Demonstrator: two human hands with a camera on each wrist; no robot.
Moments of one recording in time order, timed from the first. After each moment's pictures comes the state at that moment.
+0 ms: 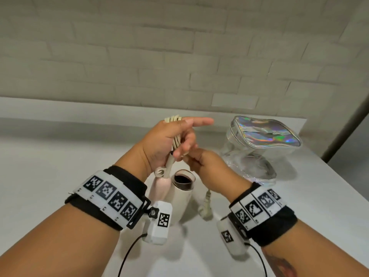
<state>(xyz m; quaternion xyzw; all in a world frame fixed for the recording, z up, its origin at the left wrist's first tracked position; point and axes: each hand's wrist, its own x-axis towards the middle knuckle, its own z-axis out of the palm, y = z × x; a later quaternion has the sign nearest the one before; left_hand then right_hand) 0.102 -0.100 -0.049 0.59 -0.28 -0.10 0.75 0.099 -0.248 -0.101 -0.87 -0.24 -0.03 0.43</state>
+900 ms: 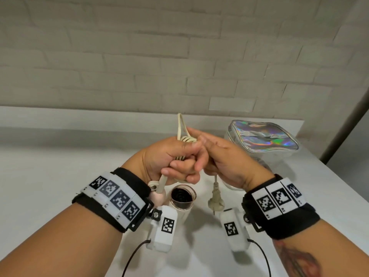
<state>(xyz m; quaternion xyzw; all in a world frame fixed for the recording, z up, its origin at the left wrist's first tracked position) 0.106 -0.104 -0.053 0.44 -0.36 -0.42 0.71 0.098 -0.271 -0.057 -0.68 -0.25 0.11 0.67</state>
